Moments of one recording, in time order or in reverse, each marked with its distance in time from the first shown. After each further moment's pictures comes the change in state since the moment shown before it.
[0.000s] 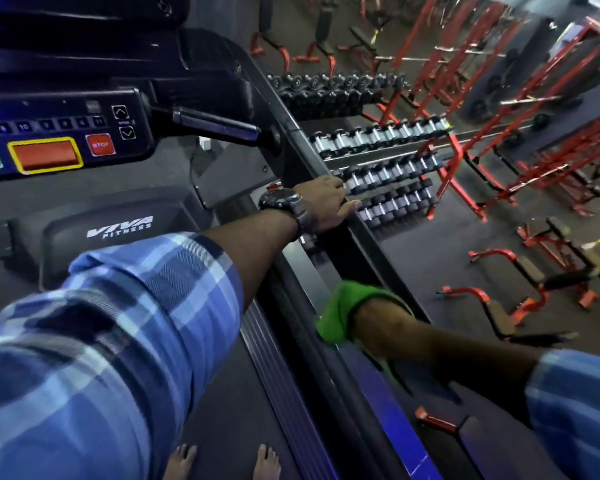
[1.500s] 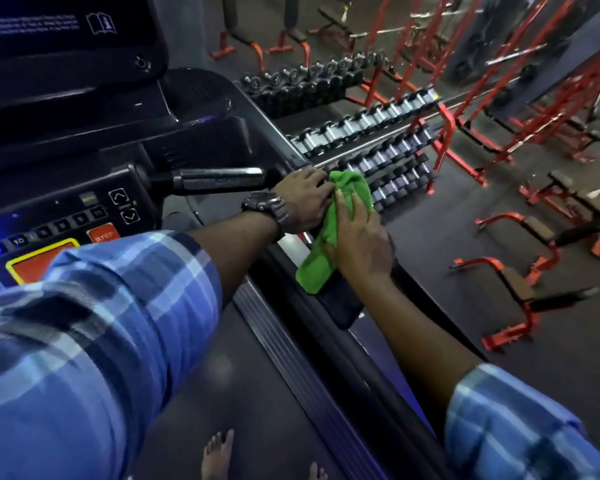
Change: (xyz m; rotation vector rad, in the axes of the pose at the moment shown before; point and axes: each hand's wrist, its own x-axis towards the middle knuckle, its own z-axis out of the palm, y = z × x) left_hand 0.050 -0.121 0.000 0.128 0.141 0.199; right_hand 0.108 0.110 -0.082 0.813 0.341 1.137
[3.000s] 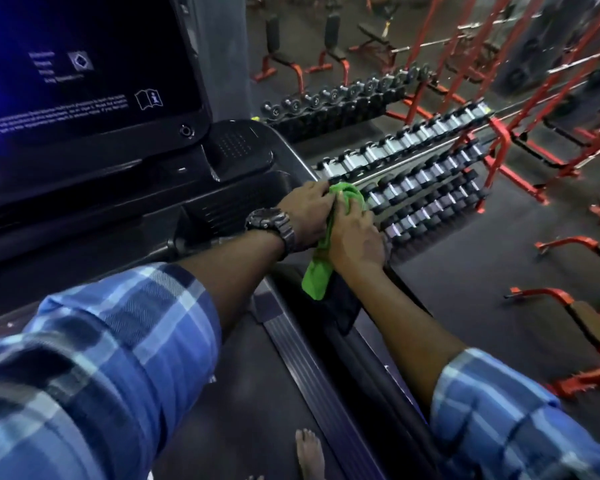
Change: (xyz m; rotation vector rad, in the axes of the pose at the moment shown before) left_hand 0.026 -0.096 -0.037 -0.050 -0.134 -0.188; right_hand 0.139 -0.076 0.013 0.180 -0.038 -0.015
